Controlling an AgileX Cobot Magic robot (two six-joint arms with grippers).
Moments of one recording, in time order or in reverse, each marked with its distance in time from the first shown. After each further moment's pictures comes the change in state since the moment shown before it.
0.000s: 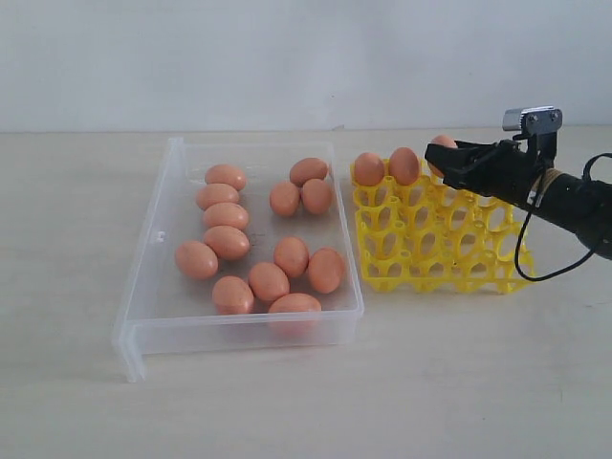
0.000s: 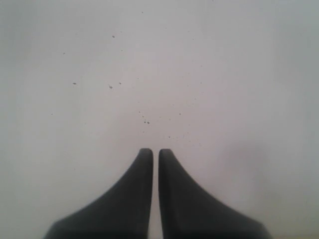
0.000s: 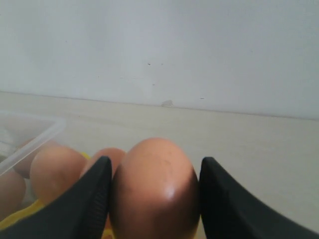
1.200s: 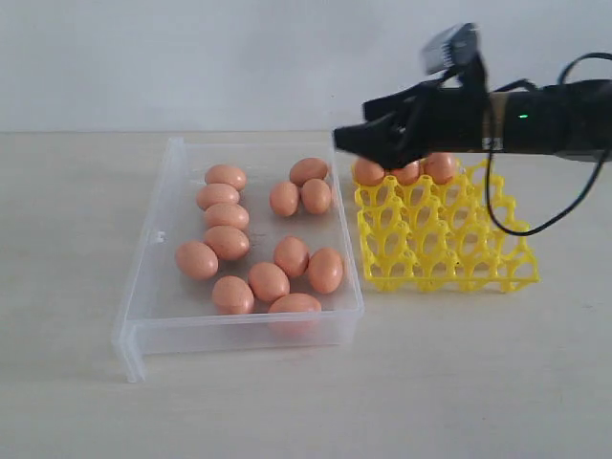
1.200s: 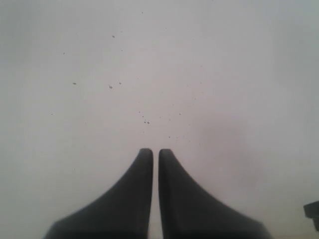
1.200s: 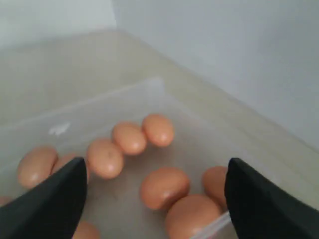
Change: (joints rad) left arm 0.000 0.000 0.000 0.000 0.000 0.000; right arm 0.208 -0.337 0.000 -0.523 0.146 0.267
